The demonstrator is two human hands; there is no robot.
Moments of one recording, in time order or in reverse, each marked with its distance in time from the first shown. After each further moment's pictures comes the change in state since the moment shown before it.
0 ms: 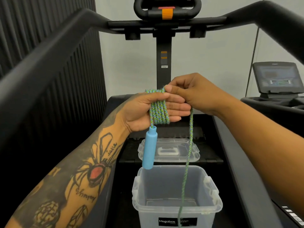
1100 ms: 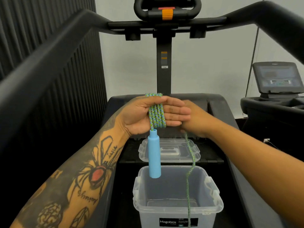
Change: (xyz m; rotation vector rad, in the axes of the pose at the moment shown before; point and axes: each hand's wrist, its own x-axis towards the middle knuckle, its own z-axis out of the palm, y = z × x) left_hand -0.002 -0.008 -0.012 -0.031 -0.108 0.013; right_hand -0.027 0.028 0.032 -0.054 -0.073 0.129
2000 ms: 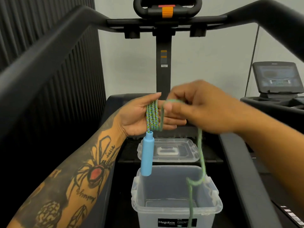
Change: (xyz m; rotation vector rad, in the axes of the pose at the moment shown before) left_hand 0.001 -0.005 -0.016 -0.023 0.039 -0.089; right_hand -0.030 -0.069 -0.024 -0.266 -0.060 -0.258
